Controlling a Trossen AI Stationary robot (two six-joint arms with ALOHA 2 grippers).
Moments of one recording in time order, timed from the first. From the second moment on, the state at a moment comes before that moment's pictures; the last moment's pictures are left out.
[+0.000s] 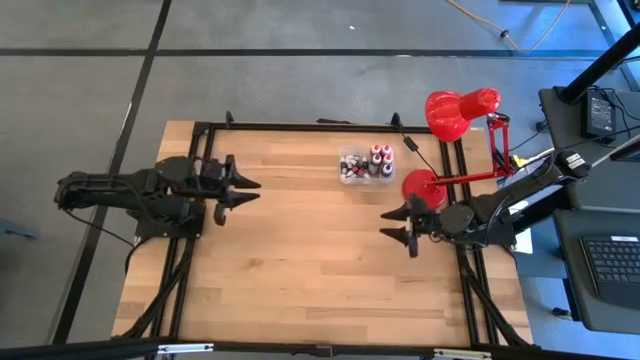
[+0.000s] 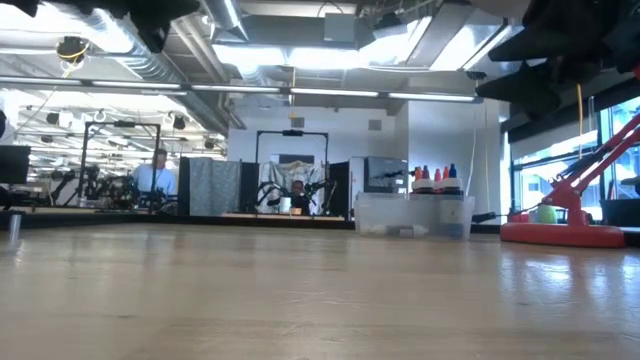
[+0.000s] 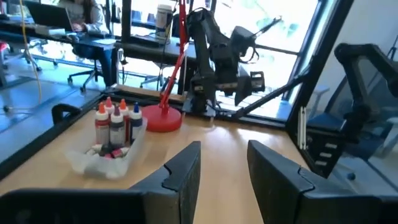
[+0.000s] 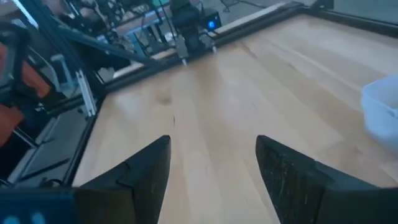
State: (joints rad) left arm 0.04 0.51 0.51 -0.07 0.01 -0.20; right arm 0.43 0.81 0.31 0.22 0.48 0.51
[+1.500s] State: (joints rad) left arm 0.26 0.01 0.01 0.11 0.06 -0.26; right arm 0.33 0.38 0.01 0.24 0.65 0.54
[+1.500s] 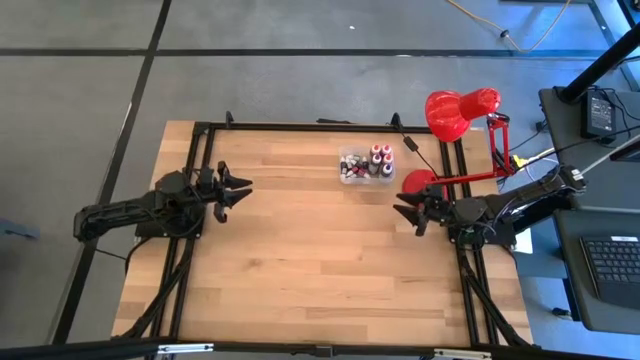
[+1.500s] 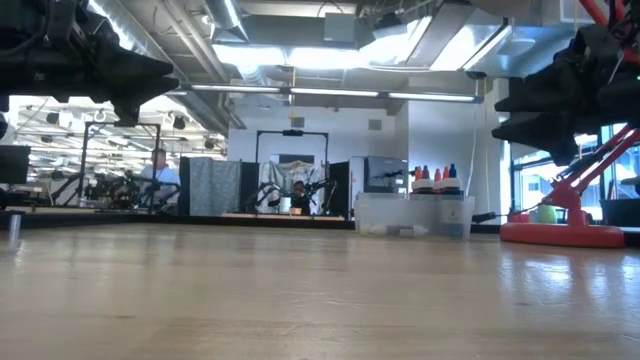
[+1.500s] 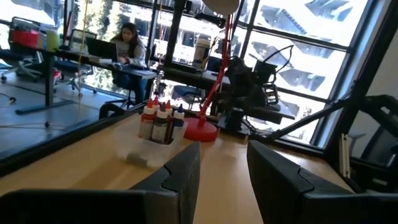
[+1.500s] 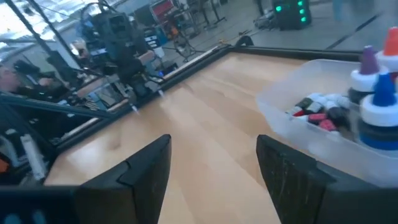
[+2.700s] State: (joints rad) left arm 0.26 0.01 0.01 0.10 0.06 -0.27; right arm 0.33 0.18 0.01 0.07 0.65 0.30
